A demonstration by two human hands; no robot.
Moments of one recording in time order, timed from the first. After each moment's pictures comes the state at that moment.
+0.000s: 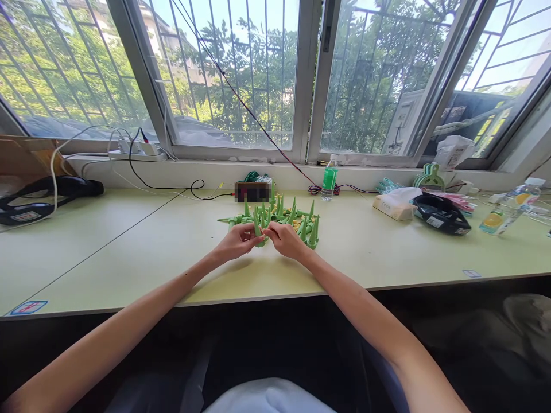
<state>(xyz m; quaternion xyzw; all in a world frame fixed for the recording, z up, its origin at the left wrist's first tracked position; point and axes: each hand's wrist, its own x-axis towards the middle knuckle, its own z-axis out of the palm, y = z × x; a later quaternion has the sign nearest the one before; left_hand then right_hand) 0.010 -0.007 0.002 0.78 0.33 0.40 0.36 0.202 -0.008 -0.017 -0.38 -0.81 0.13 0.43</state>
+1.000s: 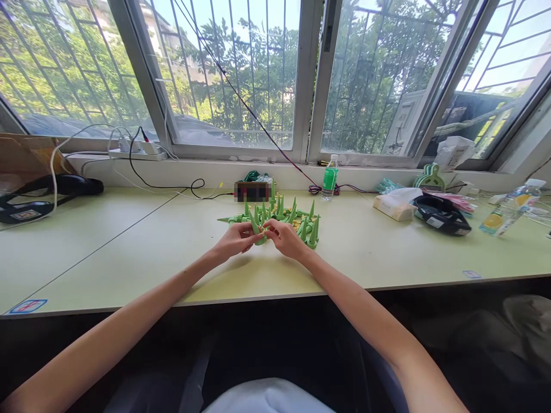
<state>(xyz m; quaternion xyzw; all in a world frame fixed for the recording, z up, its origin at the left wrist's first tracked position) 0.010 -0.011 0.008 0.73 0.38 0.38 0.43 0.202 -0.009 -0.017 -0.35 -0.80 0.17 0.45</state>
